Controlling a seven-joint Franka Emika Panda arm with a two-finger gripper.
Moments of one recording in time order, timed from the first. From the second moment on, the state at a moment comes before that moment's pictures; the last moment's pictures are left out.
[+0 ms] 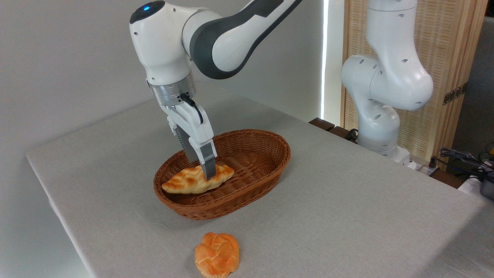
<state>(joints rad) -0.06 0.00 -0.20 -2.00 -0.06 1.93 0.64</state>
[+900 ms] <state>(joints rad) -0.05 -0.08 0.00 -1.68 -0.06 1.66 0.77</state>
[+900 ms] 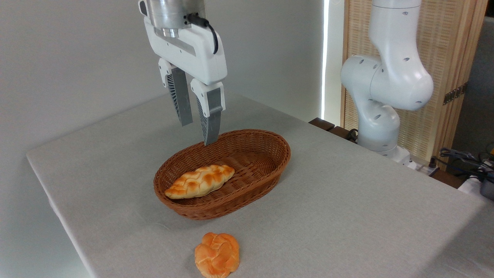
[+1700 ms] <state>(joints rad) -0.05 -0.05 0.03 -1.65 -0.08 1.66 0.74</state>
